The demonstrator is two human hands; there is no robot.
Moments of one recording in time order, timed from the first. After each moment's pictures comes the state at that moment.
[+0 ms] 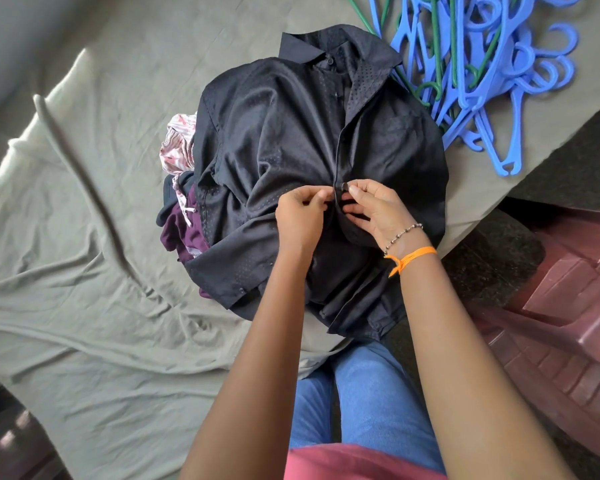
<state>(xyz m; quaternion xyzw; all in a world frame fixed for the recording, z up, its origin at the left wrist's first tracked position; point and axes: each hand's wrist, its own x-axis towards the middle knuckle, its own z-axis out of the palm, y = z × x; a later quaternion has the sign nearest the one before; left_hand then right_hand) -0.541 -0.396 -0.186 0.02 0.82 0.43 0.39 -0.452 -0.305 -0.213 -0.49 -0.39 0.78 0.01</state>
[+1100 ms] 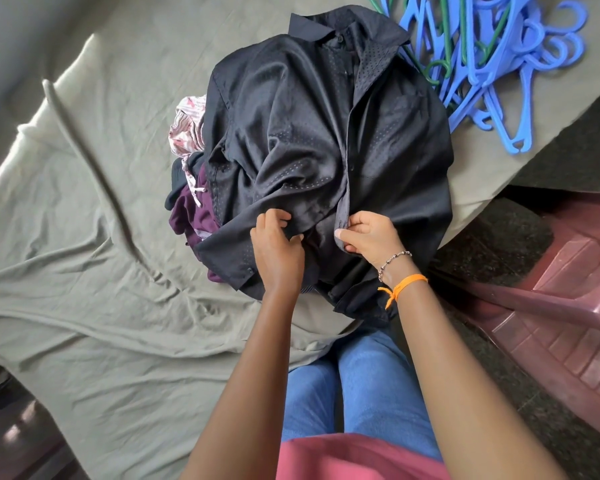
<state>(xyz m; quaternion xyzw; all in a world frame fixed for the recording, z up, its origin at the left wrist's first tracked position) -0.517 -0.490 -0.201 0.12 0.94 0.24 0.22 -0.424 -0.380 -0.218 -0.53 -0.51 0.68 -0.04</state>
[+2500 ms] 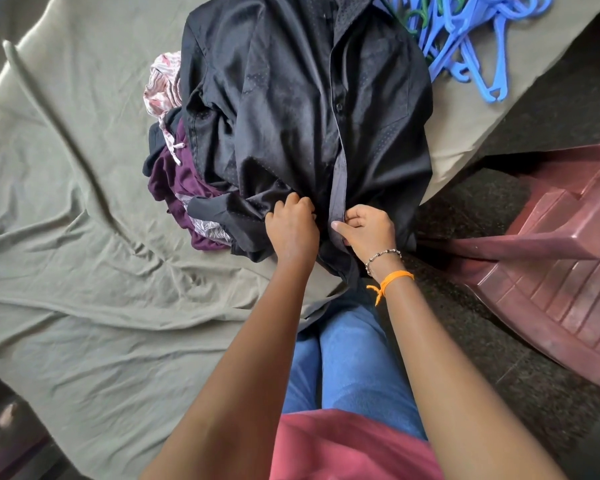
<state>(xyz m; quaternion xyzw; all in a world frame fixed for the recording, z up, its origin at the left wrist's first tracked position) -0.462 -0.505 -0.227 0.32 0.92 0.03 0.21 -0.365 -0.440 -0.226 -0.57 -0.63 0.53 0.00</state>
